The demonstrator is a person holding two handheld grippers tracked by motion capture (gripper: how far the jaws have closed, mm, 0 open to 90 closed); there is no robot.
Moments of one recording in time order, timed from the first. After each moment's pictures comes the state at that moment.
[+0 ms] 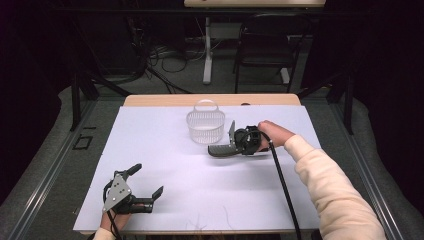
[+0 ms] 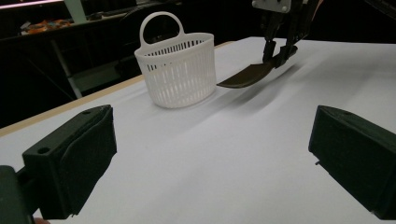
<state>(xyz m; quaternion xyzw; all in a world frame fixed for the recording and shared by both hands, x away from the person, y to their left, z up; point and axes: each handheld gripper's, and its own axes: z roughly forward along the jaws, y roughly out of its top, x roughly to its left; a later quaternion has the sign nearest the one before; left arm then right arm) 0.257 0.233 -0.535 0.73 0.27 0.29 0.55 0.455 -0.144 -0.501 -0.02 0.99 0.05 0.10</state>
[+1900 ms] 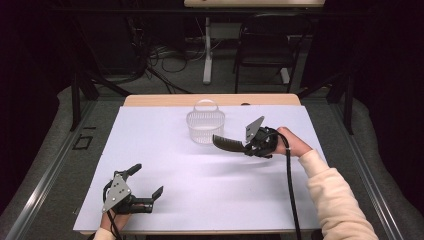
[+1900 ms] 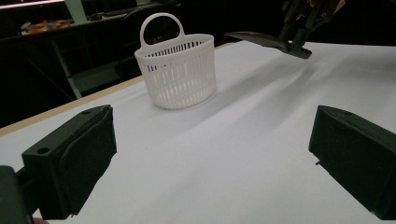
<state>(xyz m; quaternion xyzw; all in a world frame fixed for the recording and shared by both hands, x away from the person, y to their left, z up) 0.257 0.233 -0.535 0.73 0.27 0.29 0.56 0.432 -0.193 -0.485 0.05 0.97 0.23 0.10</state>
